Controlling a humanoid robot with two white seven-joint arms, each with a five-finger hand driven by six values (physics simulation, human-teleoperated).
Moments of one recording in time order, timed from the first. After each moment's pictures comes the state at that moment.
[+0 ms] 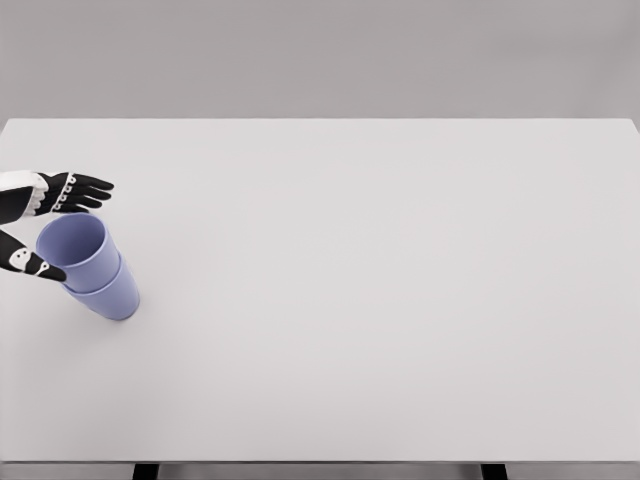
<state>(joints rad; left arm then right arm) -0.55 1.41 -0.71 -1.79 0.84 0.07 -0.55 0.04 0.00 0.15 0.04 -0.09 -0.07 -0.27</state>
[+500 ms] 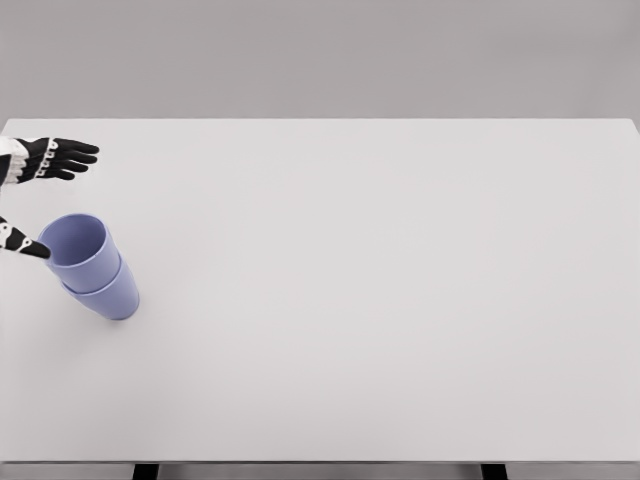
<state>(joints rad) -0.56 1.43 -0.64 -1.80 0.85 0.04 -0.55 0.04 0.00 0.15 0.04 -0.09 -0.07 -0.27</state>
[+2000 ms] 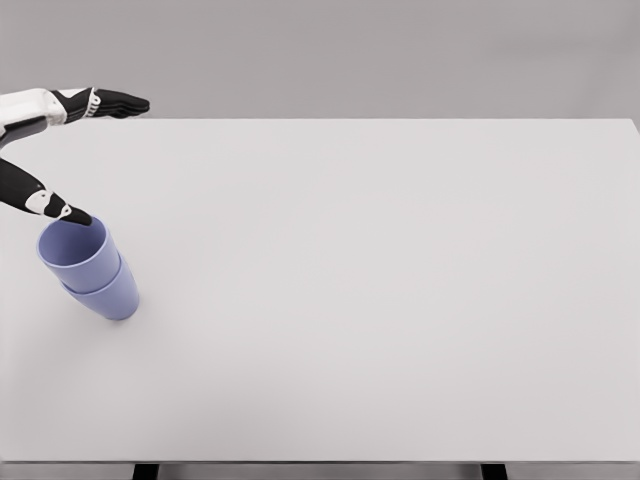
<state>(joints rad) -0.58 1.24 -0.50 -1.80 0.66 -0.21 -0.61 0.04 0.00 0.15 0.04 -0.09 -0.07 -0.27</state>
